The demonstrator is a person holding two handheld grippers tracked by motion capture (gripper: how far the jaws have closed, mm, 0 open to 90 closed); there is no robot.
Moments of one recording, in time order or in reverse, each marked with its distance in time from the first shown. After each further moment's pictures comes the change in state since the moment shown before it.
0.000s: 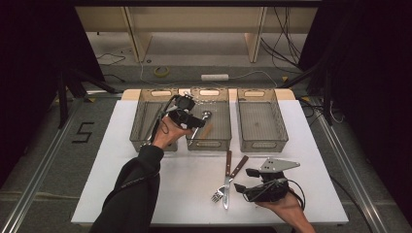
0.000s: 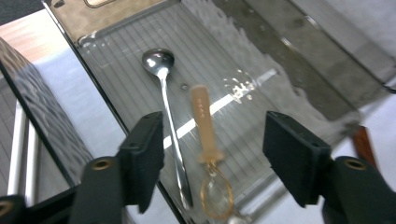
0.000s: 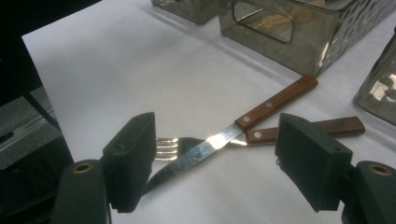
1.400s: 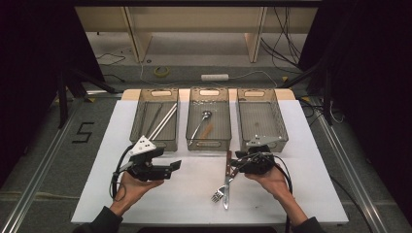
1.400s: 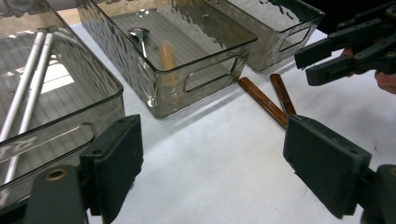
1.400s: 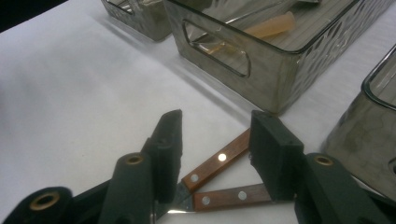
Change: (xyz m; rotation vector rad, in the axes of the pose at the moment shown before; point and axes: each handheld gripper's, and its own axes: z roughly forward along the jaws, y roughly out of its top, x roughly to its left) left arm -0.023 -0.155 -0.092 -0.290 -0.073 -0.017; right arm -0.040 0.041 0.048 0.047 -0.049 0.028
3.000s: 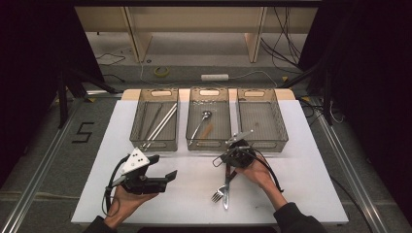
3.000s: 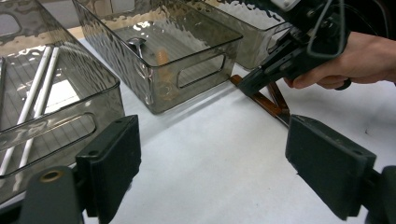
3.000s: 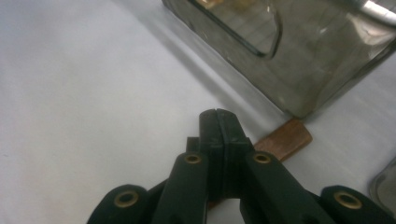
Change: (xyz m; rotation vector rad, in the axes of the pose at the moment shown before) left arm -0.012 -0.022 -0.020 -0.072 0.003 0.065; right arm -0.009 0.009 0.068 0.216 -0.010 -0.086
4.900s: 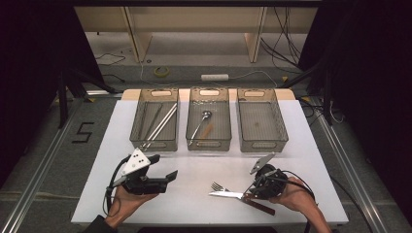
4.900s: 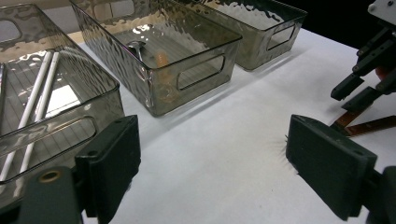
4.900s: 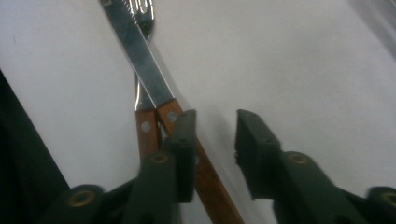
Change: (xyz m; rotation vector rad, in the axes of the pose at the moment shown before) left arm 0.001 -0.001 0.001 -0.014 0.005 0.017; right arm 0.027 -0.065 -0.085 0.299 -0.004 -0.134
